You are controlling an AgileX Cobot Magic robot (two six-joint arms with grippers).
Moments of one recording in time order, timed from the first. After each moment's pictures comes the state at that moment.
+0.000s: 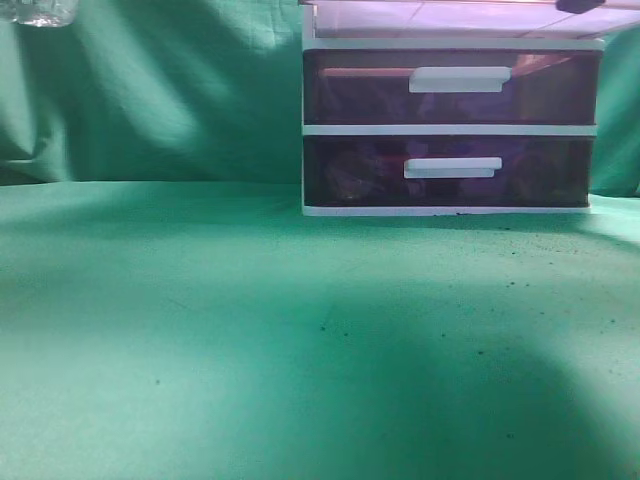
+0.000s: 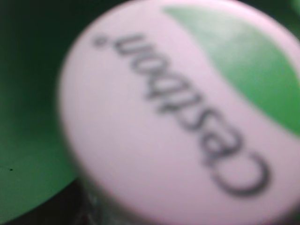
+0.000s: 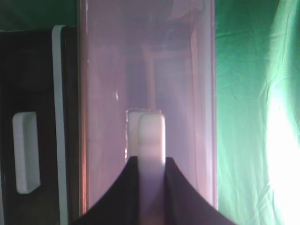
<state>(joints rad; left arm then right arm) -0.51 1.14 -0.98 0.09 0.63 -0.08 0.42 1.43 -0.67 0.11 -0.57 -1.59</state>
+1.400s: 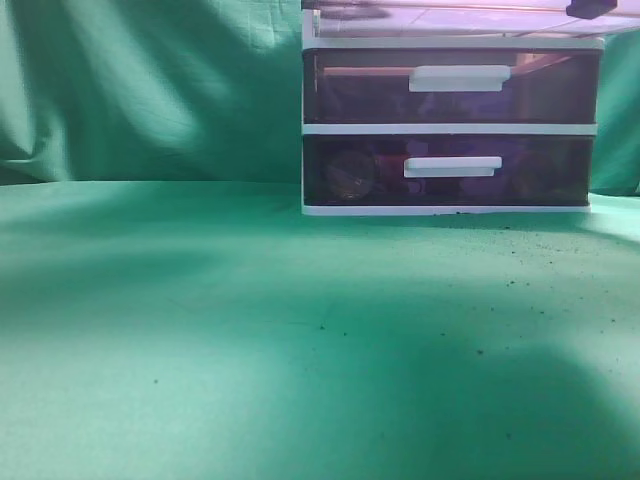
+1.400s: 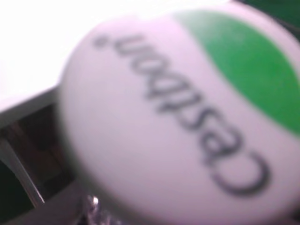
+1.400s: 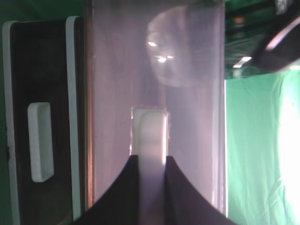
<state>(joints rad) -0.66 1.88 -1.91 -0.11 0.47 0.17 0.43 1.41 -0.66 0.18 -0.54 -1.66</state>
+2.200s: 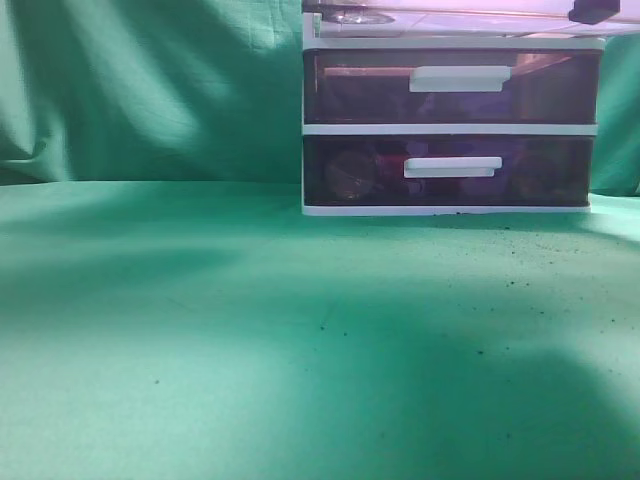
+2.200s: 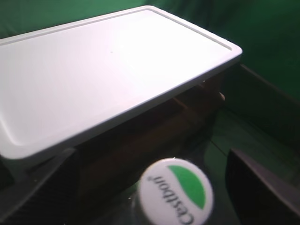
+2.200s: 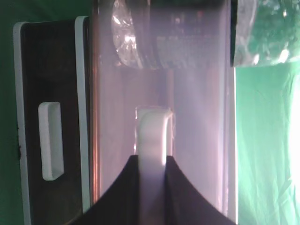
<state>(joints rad) -0.64 1.87 -2.00 -0.13 0.50 0.10 0.43 1.41 -0.66 0.19 -0.51 -1.65</state>
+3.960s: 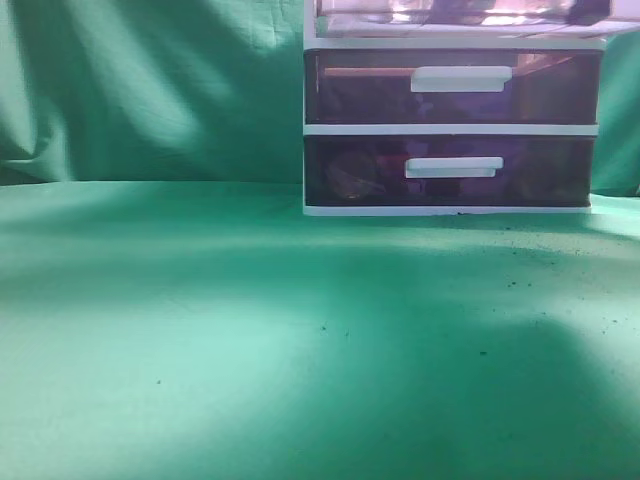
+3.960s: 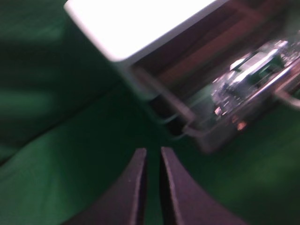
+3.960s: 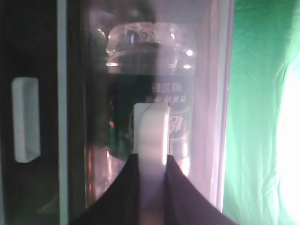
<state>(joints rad) -0.83 1.67 -2.01 0.49 1.06 -0.16 0.39 1.47 -0.73 0.24 -0.52 -1.76</state>
